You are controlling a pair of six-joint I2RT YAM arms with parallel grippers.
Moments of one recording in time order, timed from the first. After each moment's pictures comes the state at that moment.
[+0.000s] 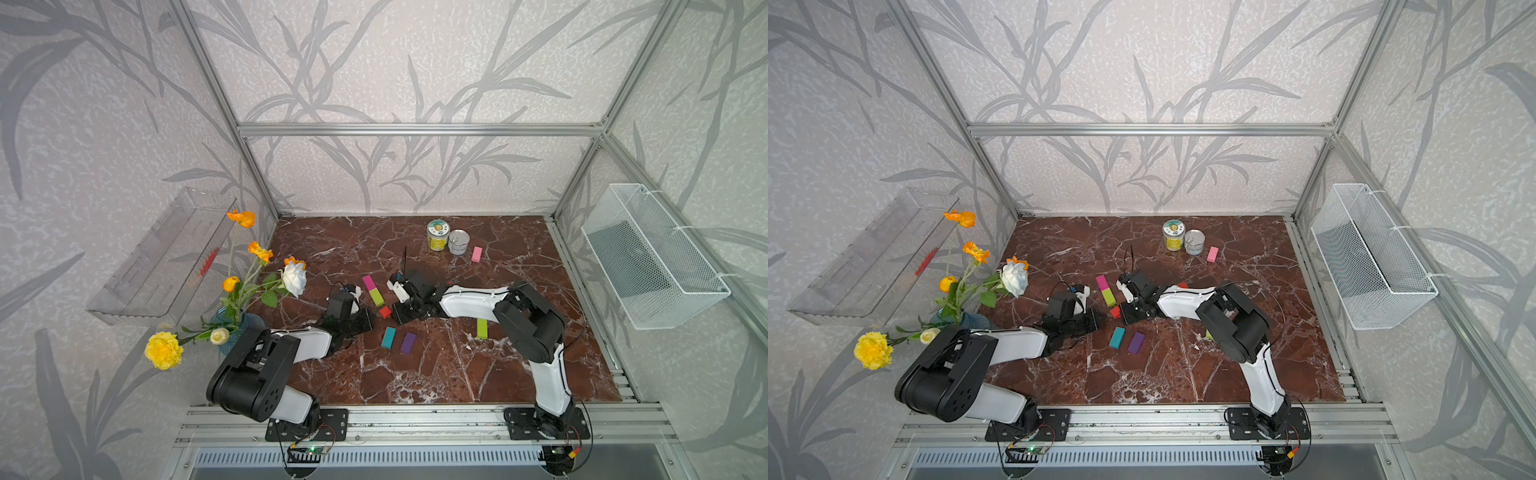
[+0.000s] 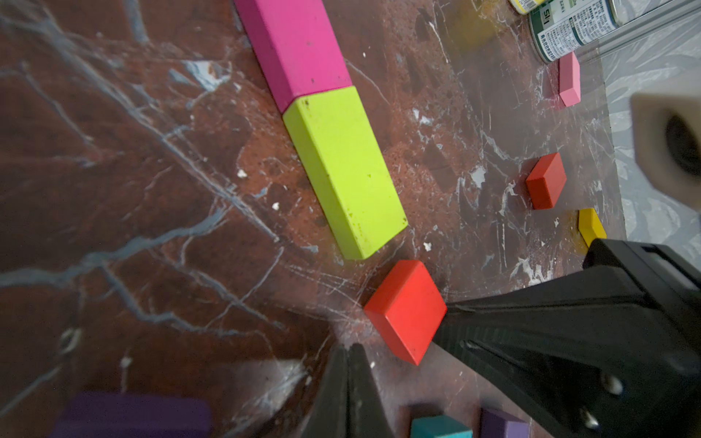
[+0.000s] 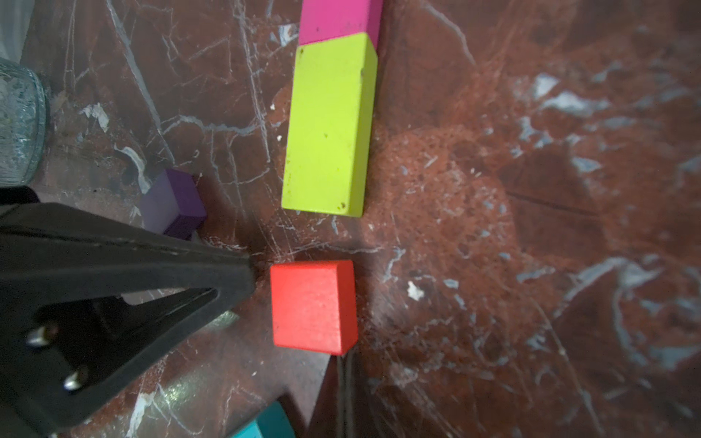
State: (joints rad) left arm -0.31 1.46 0.37 0.32 0.30 -0.59; right arm 0.83 2.06 1.28 -0.16 -0.28 0.42
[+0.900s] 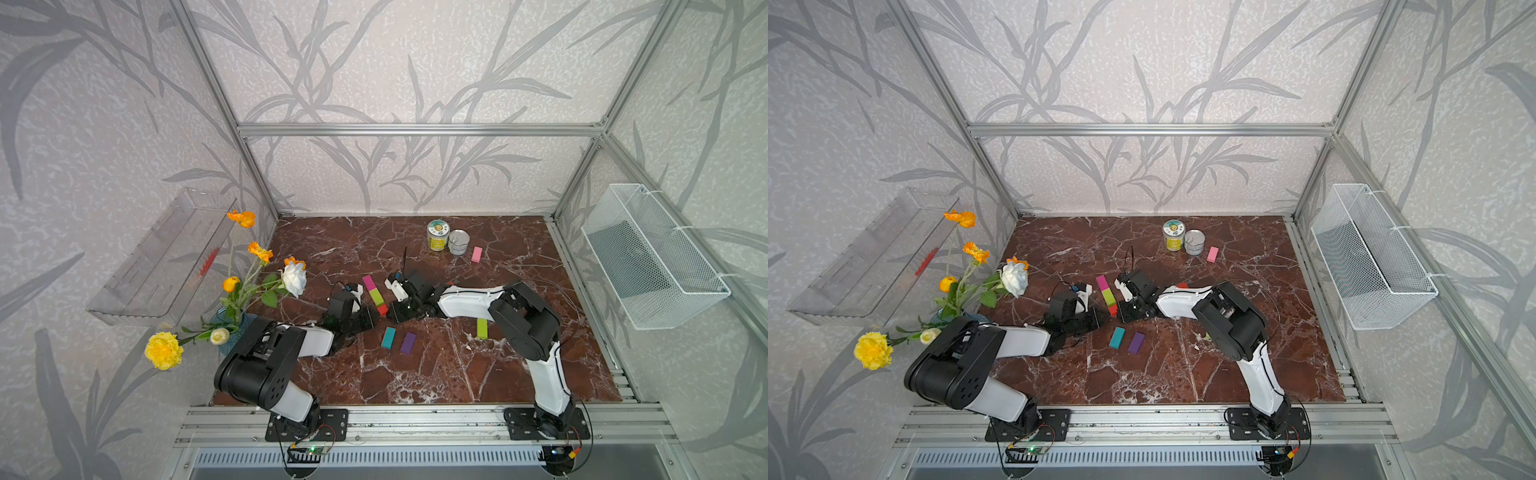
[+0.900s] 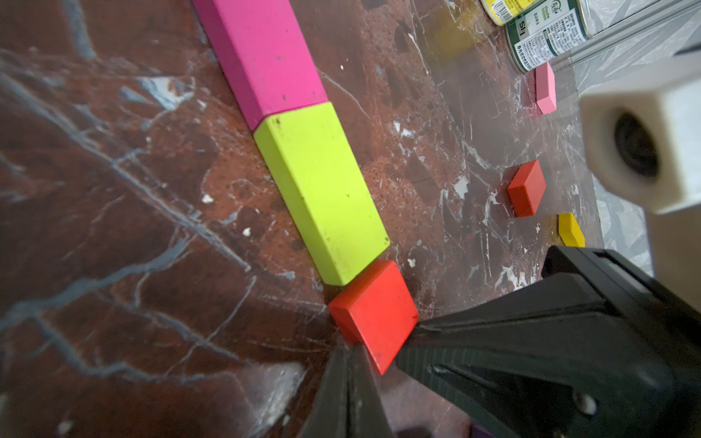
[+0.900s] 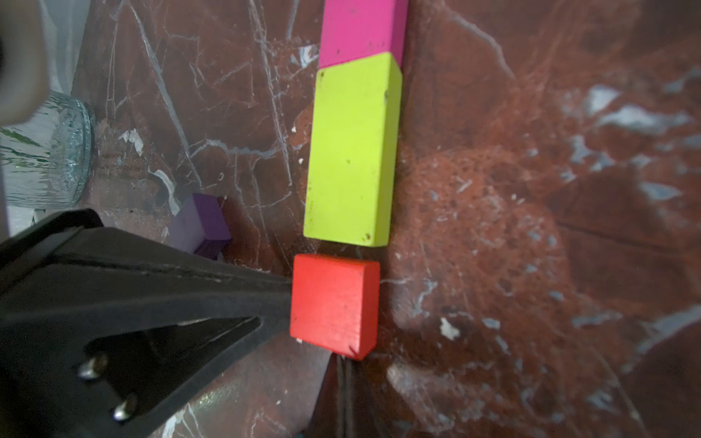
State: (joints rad) left arm -0.31 1.54 0.37 0.44 0.33 -0.61; right arm 0.83 2.10 1.29 -0.09 -0.34 0.48
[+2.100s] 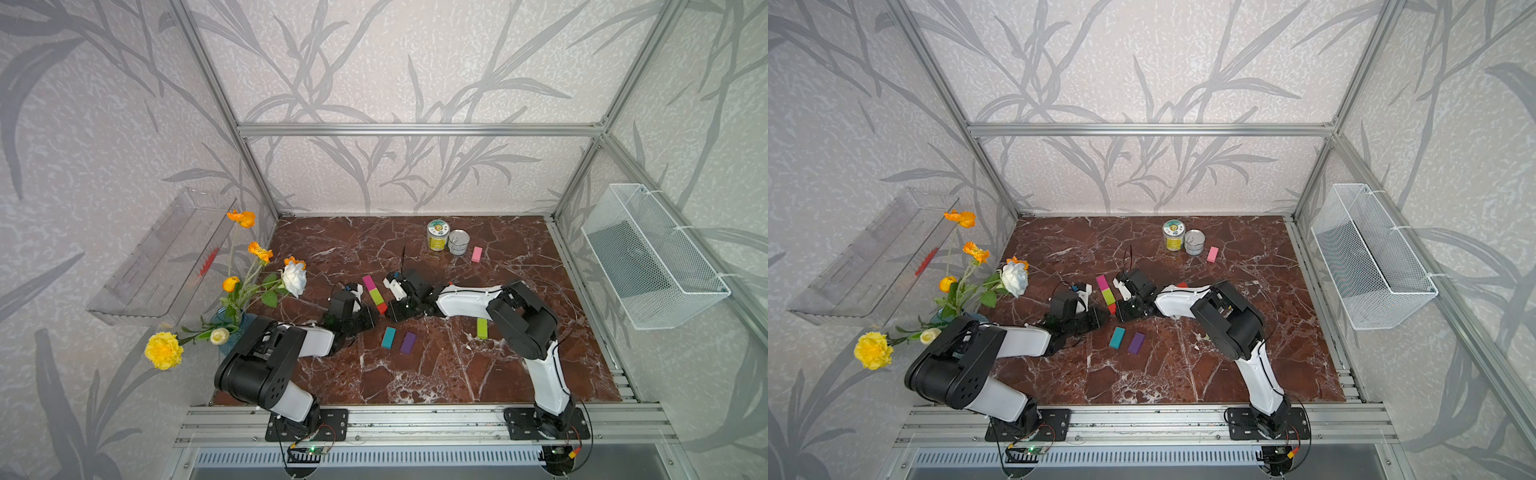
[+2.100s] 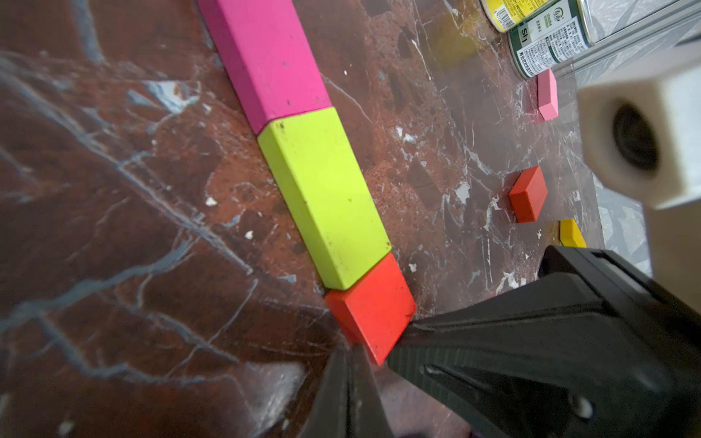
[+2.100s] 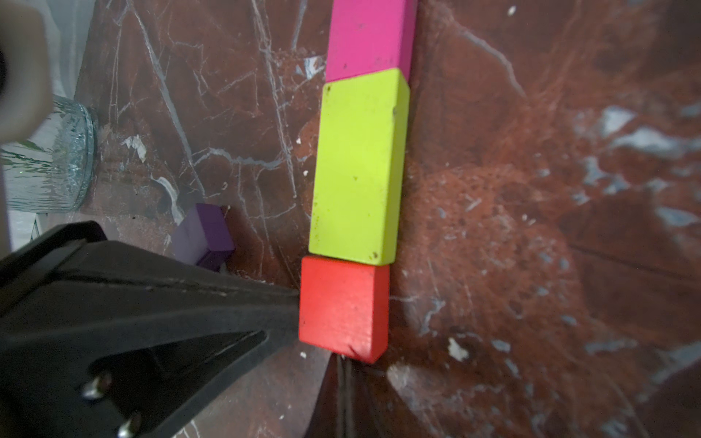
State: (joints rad) left arm -0.31 1.53 0.37 0.43 0.30 -0.62; right arm 0.83 2.11 1.31 -0.09 -0.34 0.48
